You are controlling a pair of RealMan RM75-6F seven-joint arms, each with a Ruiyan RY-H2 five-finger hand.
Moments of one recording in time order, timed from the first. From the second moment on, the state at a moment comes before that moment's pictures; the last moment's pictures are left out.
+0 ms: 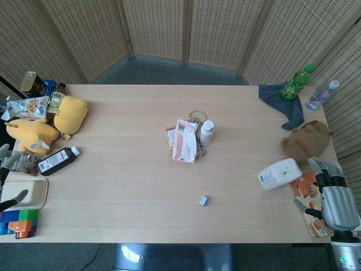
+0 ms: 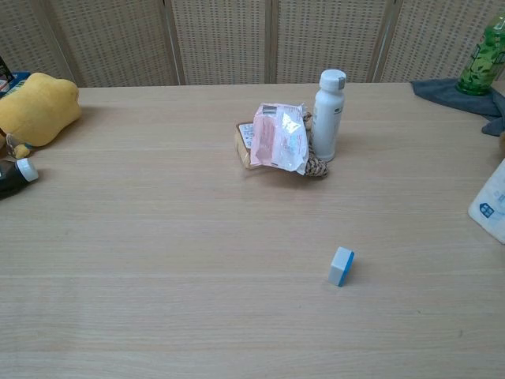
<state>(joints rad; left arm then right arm) -0.06 -1.02 -0.06 -1.72 1.56 1.63 0.22 0.05 -1.09 0.09 -1.78 -1.53 1.55 -0.07</state>
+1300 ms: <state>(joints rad) -0.07 -1.01 -0.12 -1.74 1.45 1.60 0.25 0.51 -1.32 0.27 -1.58 -1.16 0.93 0.01</state>
